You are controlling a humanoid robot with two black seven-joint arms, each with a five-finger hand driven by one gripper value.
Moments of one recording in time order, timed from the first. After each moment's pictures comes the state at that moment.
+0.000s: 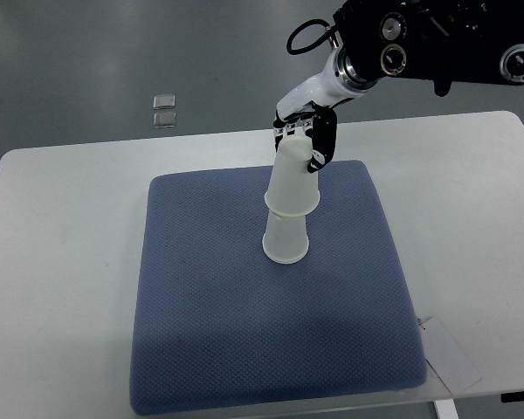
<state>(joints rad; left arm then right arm) -0.02 0.00 -0.06 -0.18 -0.04 0.06 -0.01 1.96 -0.29 -0.54 1.21 -0.58 0.50 -0.19</state>
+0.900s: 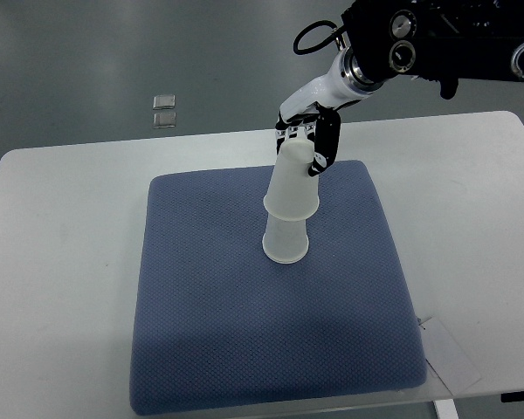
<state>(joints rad) -0.02 0.00 -0.06 -0.18 -0.04 0.06 -0.01 1.94 -0.31 -0.53 1.23 -0.55 0.49 -0.20</state>
